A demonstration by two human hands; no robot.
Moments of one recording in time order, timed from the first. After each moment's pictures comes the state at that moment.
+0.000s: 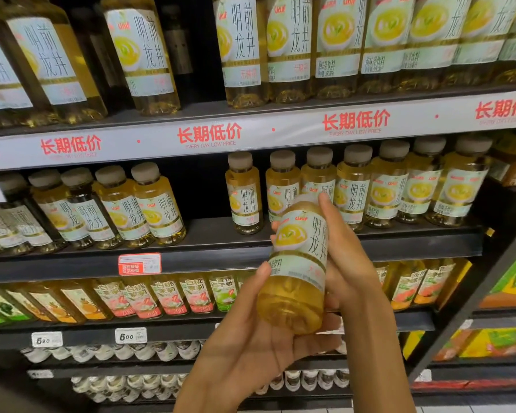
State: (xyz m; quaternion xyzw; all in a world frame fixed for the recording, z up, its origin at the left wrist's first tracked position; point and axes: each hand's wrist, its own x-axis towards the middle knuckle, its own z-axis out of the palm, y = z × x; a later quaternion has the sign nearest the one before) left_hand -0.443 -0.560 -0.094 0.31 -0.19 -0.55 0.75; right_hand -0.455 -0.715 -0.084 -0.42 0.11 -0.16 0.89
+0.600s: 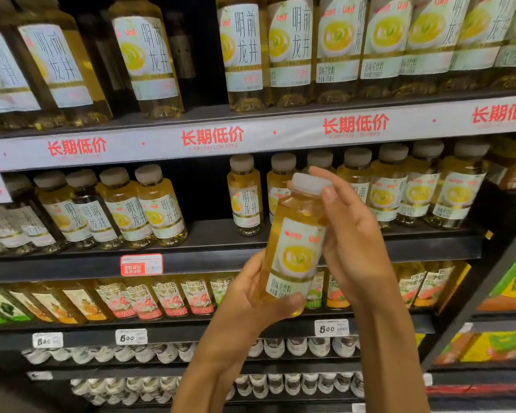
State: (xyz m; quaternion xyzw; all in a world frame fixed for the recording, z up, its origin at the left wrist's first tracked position) left_hand -0.429 -0.559 -0.107 0.56 -0.32 -0.31 0.70; right_hand -0.476 -0.708 -0.059 -0.54 -0.01 -0.31 0.78
